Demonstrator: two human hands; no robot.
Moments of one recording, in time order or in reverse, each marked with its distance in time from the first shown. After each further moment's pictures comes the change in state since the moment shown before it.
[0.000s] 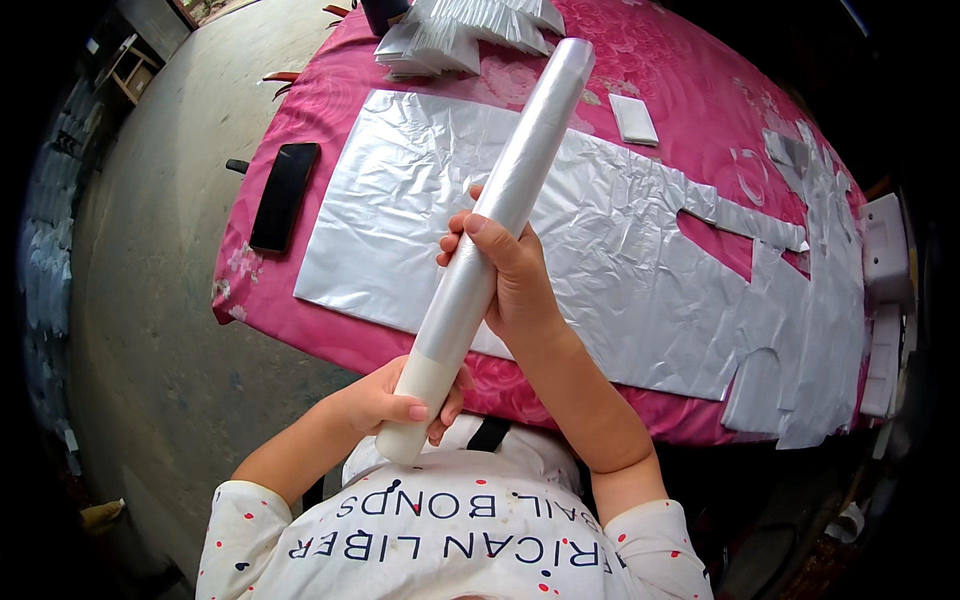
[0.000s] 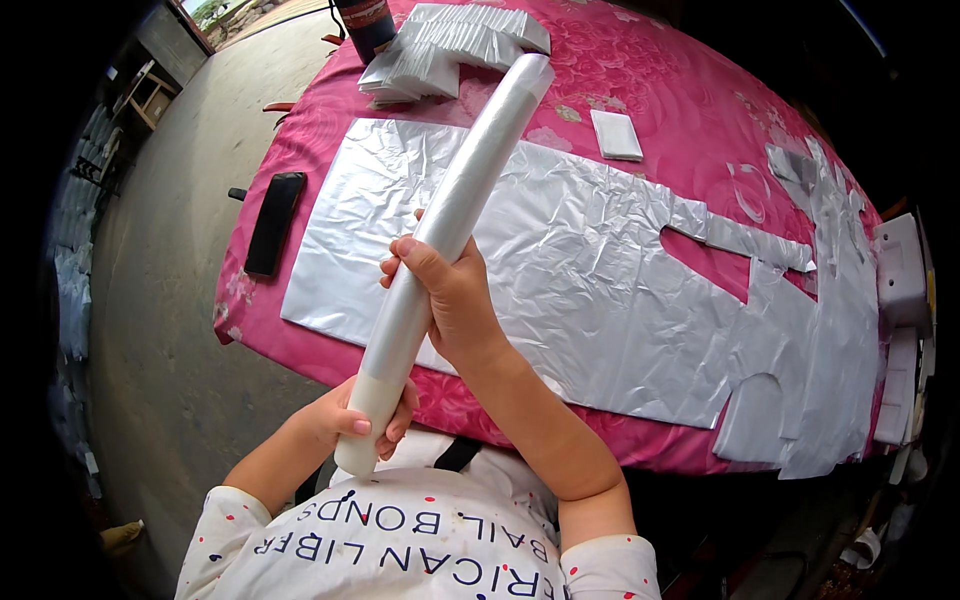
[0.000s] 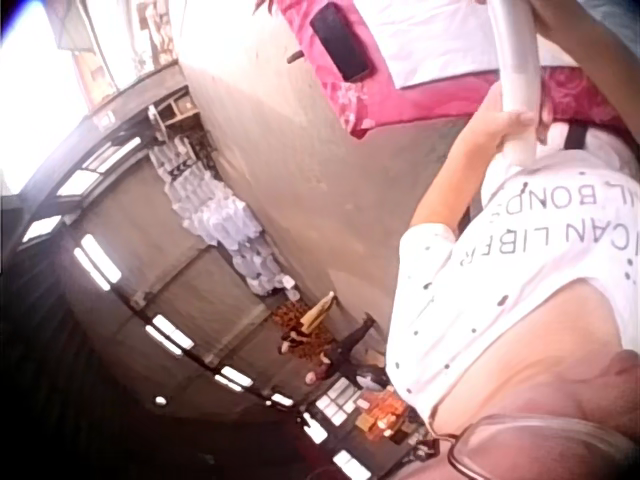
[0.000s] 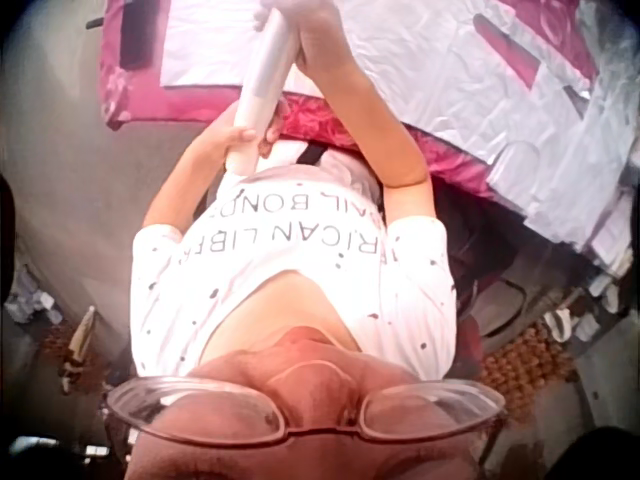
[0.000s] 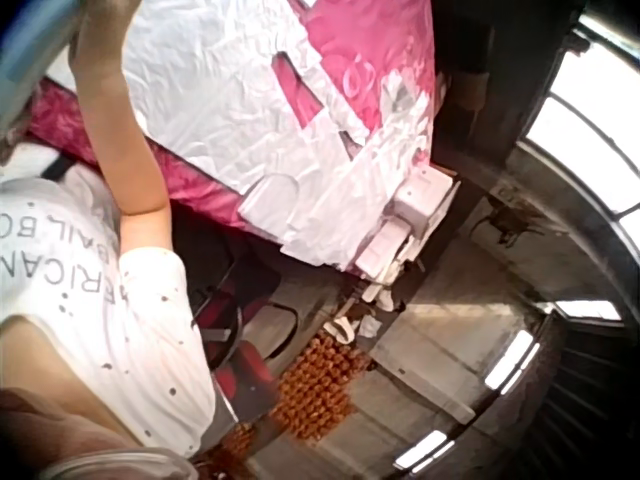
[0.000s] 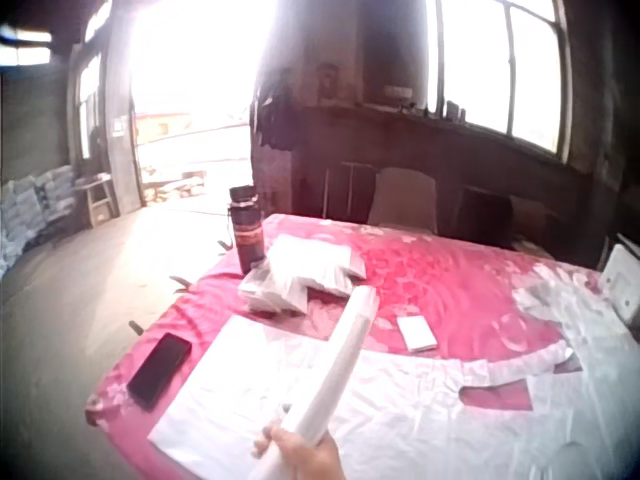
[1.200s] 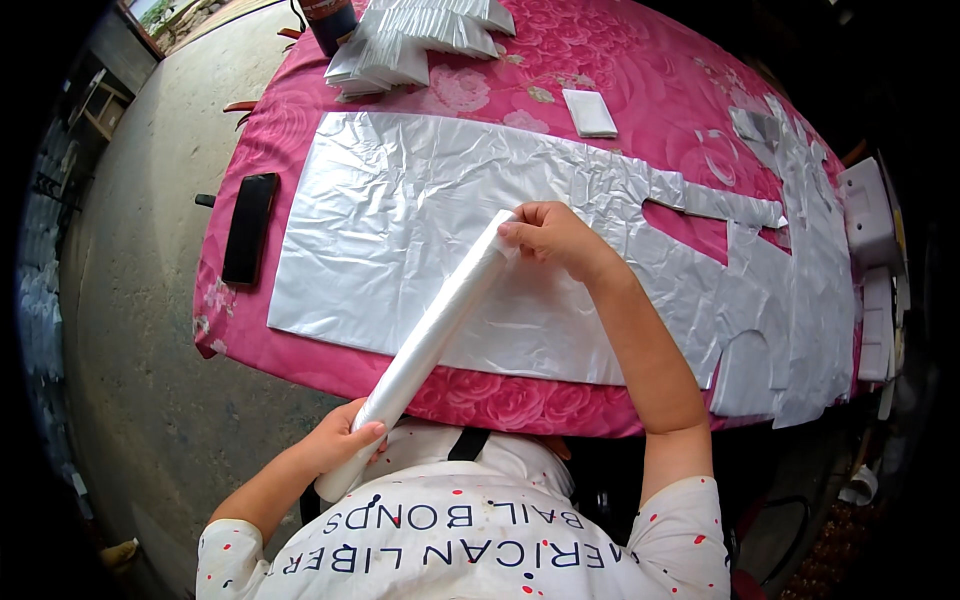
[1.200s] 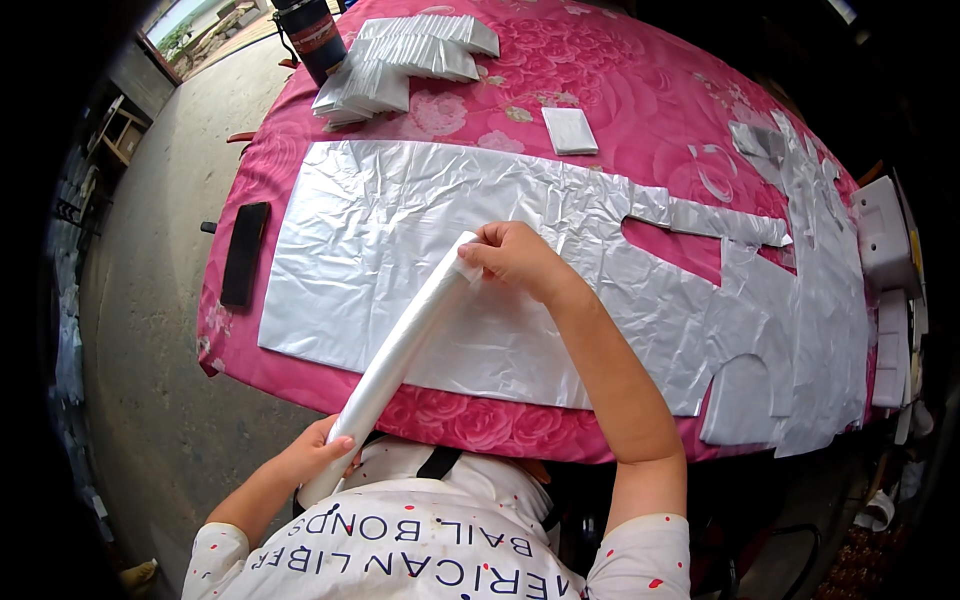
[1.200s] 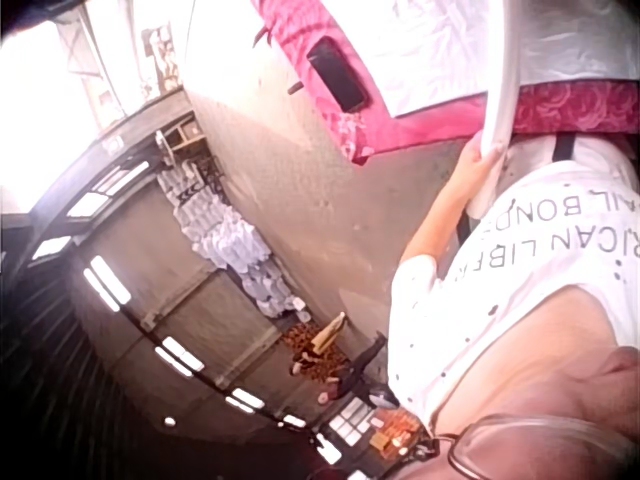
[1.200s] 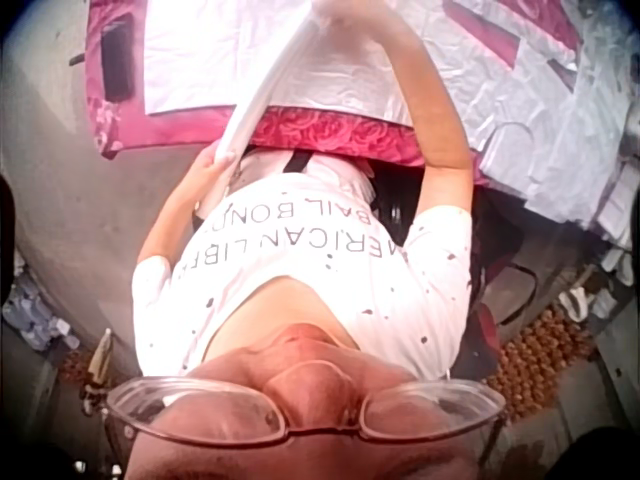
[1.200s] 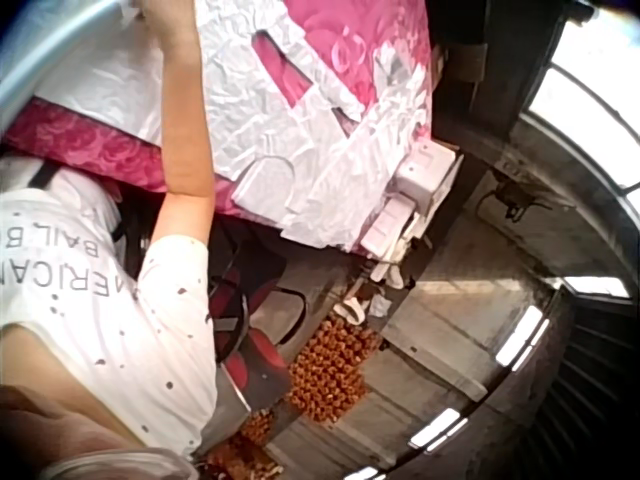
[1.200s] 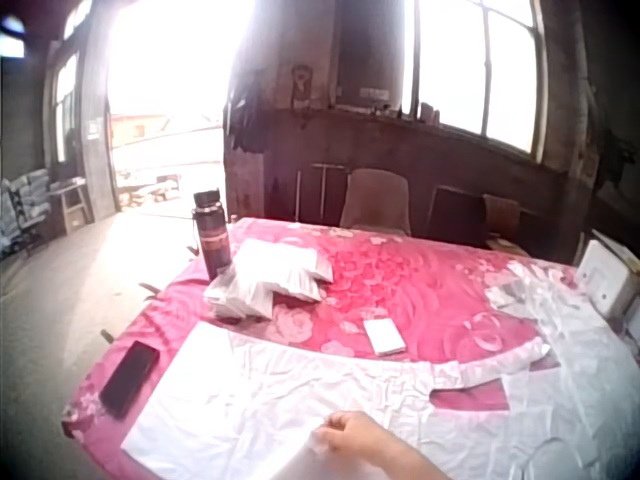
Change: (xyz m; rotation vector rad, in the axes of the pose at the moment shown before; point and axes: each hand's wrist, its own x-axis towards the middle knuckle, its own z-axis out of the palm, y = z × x) left_hand -0.045 -0.039 -0.029 0.396 0.433 -0.230; right_hand 0.041 -0.074 -0.110 -0.999 -0.055 0.272
